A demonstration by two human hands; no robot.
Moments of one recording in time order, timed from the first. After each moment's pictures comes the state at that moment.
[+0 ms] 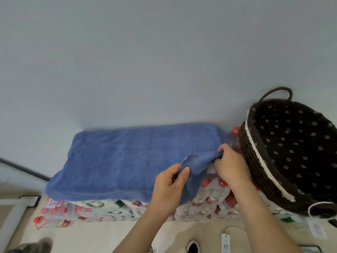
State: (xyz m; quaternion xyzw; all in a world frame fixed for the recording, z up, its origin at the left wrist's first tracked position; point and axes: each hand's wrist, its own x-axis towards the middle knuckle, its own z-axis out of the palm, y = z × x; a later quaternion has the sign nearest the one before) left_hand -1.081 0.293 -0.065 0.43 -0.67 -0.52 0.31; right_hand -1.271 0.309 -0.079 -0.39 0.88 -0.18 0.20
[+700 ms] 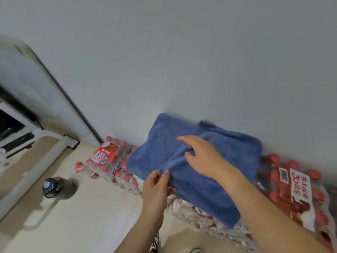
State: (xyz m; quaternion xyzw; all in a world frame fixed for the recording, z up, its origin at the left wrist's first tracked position) left_hand -0.870 0.228 -0.084 0.61 -0.22 -0.58 0.50; right_hand -1.012 0.144 -0.040 -0.75 0.59 -0.11 0.30
